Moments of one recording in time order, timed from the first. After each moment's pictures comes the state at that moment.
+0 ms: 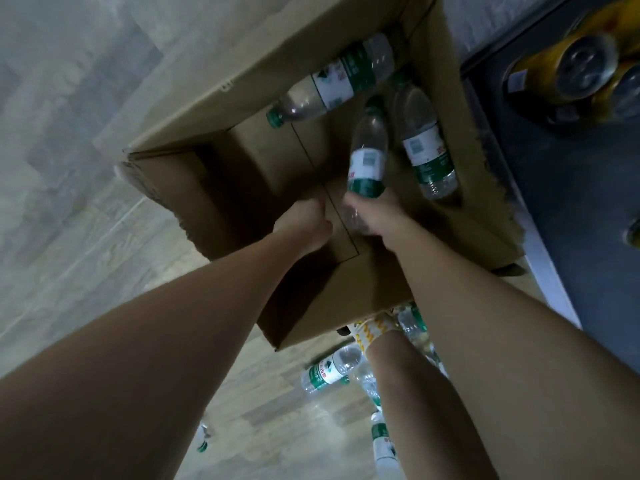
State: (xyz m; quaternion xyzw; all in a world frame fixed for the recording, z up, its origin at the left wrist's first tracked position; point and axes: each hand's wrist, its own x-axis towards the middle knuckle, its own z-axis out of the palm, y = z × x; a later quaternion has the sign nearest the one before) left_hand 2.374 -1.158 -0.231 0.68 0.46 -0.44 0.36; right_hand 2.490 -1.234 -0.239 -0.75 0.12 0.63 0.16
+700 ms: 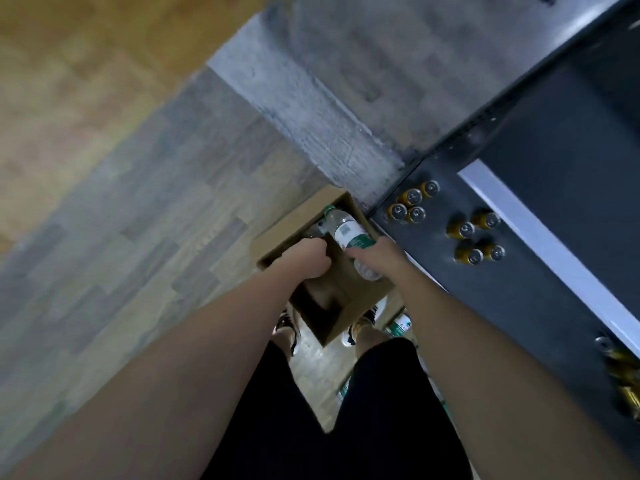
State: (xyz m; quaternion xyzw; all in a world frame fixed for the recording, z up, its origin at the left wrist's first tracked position) left_hand 2.390 -1.025 0.239 0.81 0.28 -0.40 0.34; right_hand 2.501 -1.152 0.253 -0.85 -0.01 0.52 0.12
